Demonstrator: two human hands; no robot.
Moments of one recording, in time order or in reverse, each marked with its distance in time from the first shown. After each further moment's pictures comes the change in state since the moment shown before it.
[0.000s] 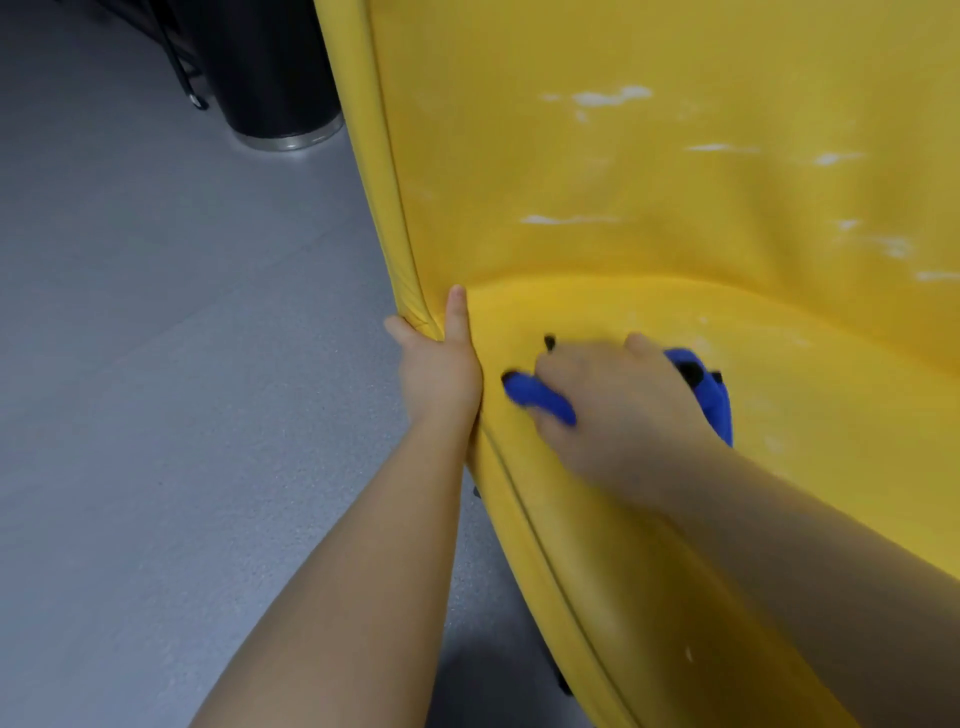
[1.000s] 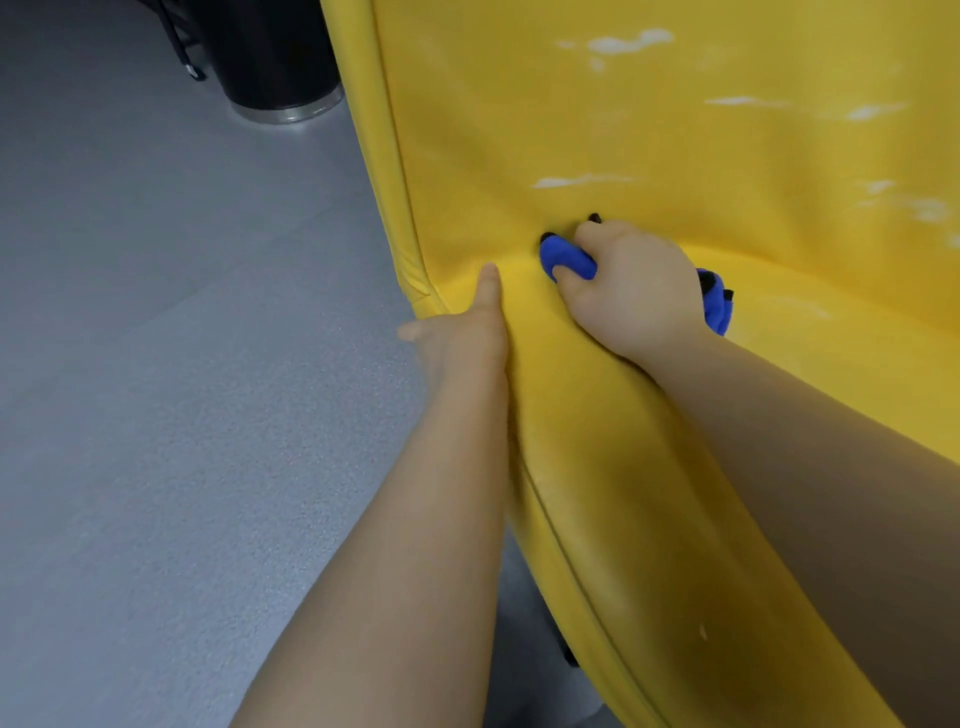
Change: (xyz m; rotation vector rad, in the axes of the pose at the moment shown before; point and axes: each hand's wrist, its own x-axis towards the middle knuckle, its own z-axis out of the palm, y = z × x) left_hand -0.013 0.021 0.012 -0.074 -0.006 -0.391; right_hand 0.062 0.051 0.028 0.116 0.097 0.302
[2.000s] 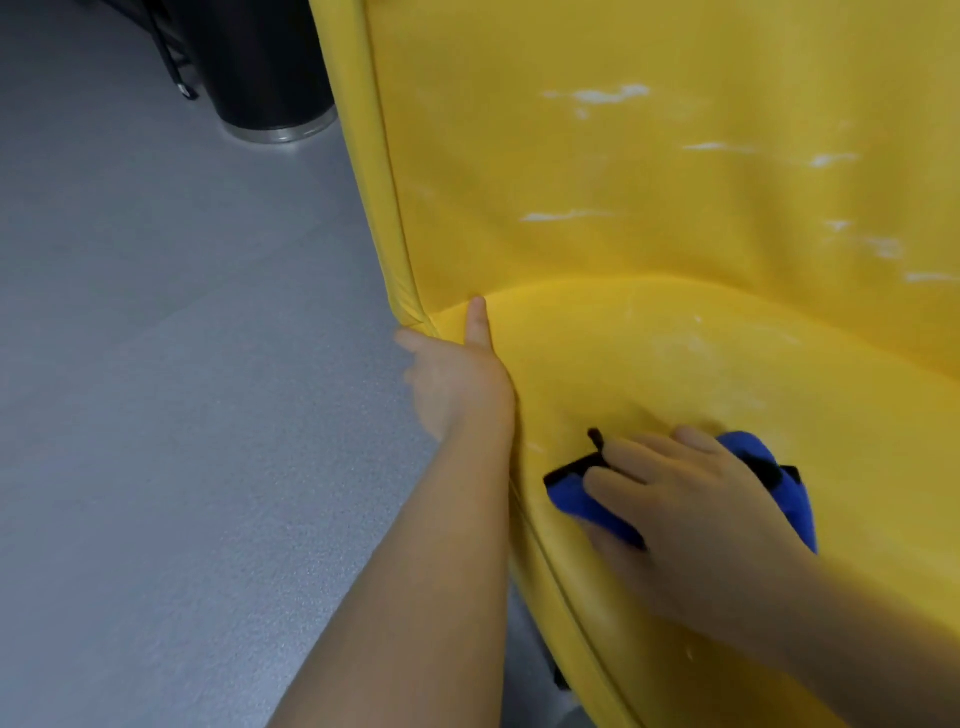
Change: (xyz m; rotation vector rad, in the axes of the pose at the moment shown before) left_hand 0.000 -0.015 0.006 0.269 0.169 0.228; right_hand -0.141 -0.019 -0.060 -0.125 -0.218 -0.379
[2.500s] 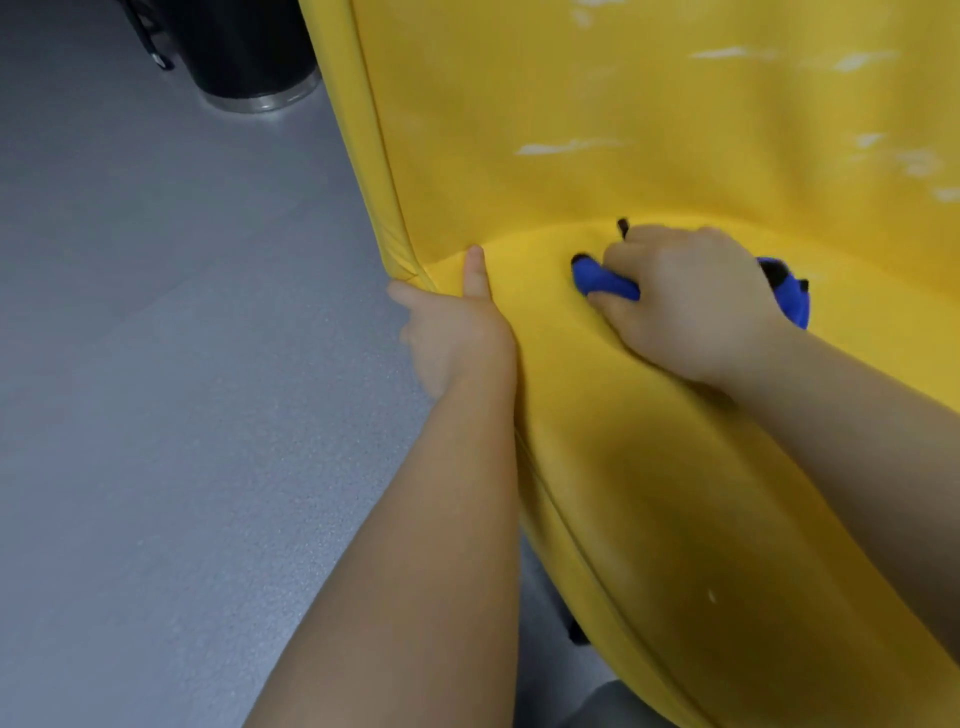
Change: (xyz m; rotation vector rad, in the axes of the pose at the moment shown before) left_hand -0.002 0.000 -0.002 -0.068 -0.043 -0.003; right_hand 0.080 0.061 0.010 -0.033 0.077 0.243
